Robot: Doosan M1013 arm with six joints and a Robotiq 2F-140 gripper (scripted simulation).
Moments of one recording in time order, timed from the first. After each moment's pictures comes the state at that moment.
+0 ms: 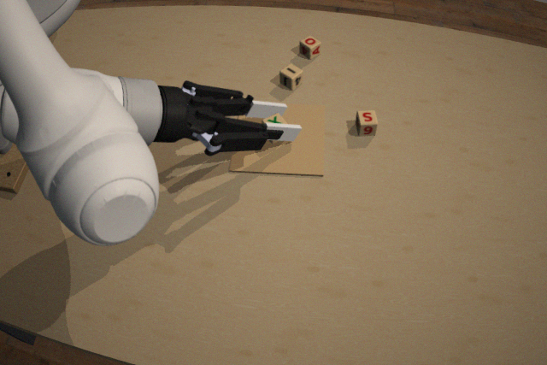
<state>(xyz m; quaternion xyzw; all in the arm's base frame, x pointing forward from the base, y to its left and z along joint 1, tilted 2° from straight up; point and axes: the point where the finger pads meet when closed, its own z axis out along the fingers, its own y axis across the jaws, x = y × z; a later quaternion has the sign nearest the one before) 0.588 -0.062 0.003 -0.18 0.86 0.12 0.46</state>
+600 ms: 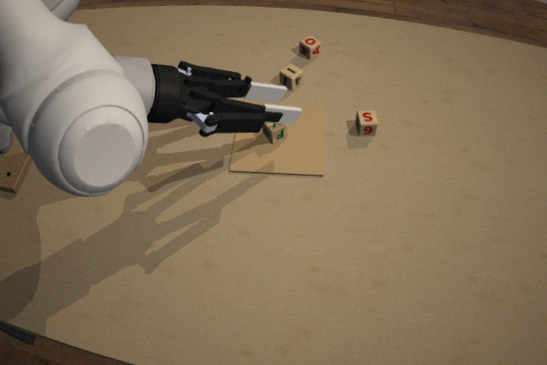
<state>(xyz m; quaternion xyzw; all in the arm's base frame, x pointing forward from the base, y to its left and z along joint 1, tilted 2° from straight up) 0.590 -0.064 0.044 -0.18 0.86 0.11 0.46</state>
